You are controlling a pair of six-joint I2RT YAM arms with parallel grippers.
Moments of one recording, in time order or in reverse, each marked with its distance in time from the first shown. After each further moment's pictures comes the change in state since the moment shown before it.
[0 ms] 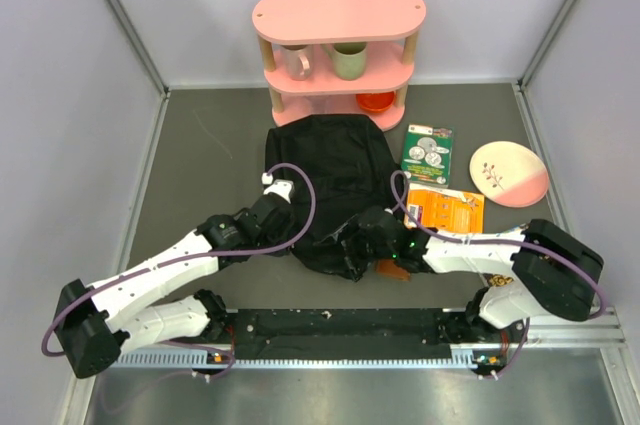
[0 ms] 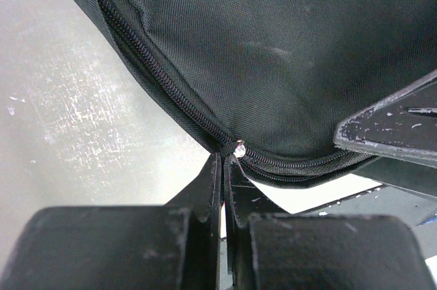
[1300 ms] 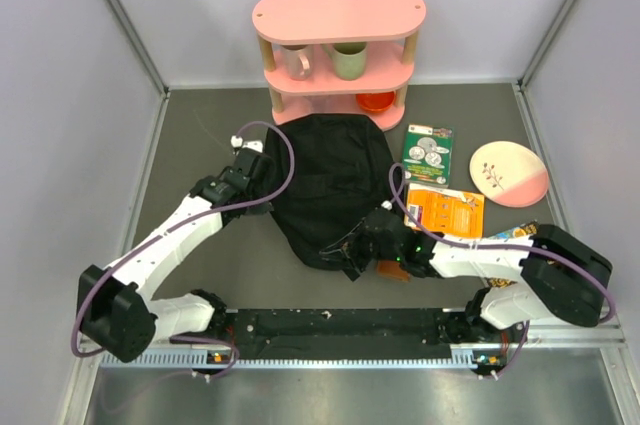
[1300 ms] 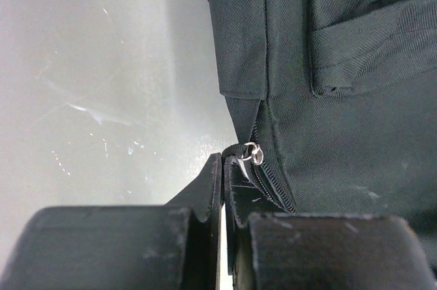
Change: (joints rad) left arm 0.344 0.181 0.186 -0.019 -0.064 0.091; right arm 0.006 -0.051 -0.043 0.085 0.044 -0.163
